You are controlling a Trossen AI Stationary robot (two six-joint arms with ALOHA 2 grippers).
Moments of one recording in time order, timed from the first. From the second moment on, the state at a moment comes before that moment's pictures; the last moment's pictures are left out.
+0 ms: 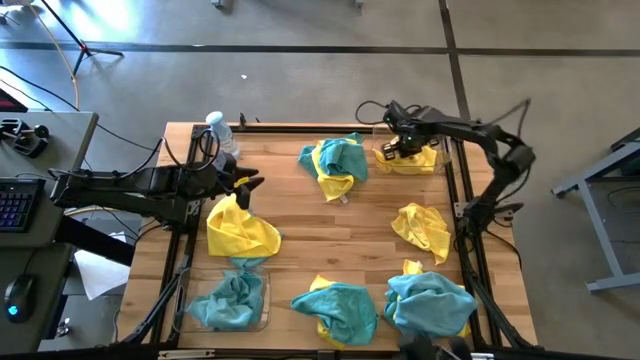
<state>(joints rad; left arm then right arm) 0.01 0.73 0.67 -0.41 -0.46 -0.57 -0.81 1.70 1.13 -0.89 0.18 0.45</state>
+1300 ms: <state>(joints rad) 0.01 0.73 0.67 -0.43 -0.47 -0.49 -0.76 1.27 1.13 -0.99 0.10 0.63</state>
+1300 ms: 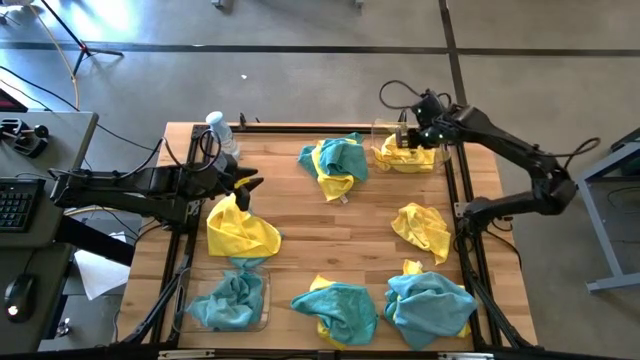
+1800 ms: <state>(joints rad) 0.06 0.93 0.84 -1.09 -0.23 -0.85 -0.18 1.17 1.13 -1.19 0.29 1.11</state>
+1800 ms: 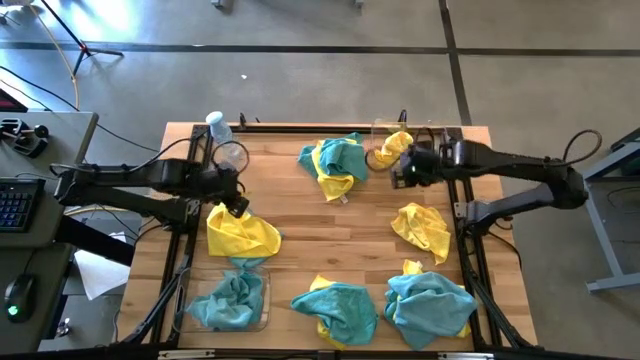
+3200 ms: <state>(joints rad) 0.06 1.15 0.78 -1.22 -0.05 -0.85 0.37 1.43 1.13 -1.06 0.30 1.38</state>
